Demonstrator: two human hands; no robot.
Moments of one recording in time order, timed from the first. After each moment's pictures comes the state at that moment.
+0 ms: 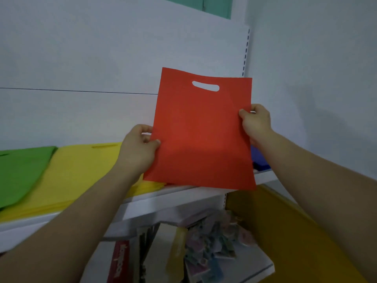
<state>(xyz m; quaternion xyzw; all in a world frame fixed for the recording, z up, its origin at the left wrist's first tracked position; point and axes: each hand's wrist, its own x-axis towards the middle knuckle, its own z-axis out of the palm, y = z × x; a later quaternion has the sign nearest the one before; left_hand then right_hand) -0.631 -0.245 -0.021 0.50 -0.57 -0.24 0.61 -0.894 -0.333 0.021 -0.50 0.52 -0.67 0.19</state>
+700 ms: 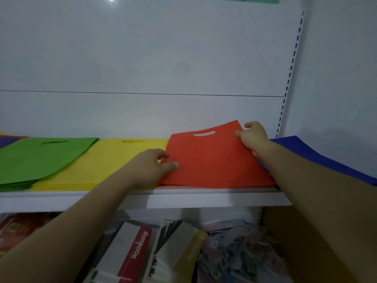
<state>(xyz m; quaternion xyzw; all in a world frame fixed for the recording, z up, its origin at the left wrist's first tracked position) -0.659 -0.232 -0.031 0.72 -0.62 -0.11 0.28 -0.892 -0.419 -0.015 -0.63 0.55 -0.46 0.29</state>
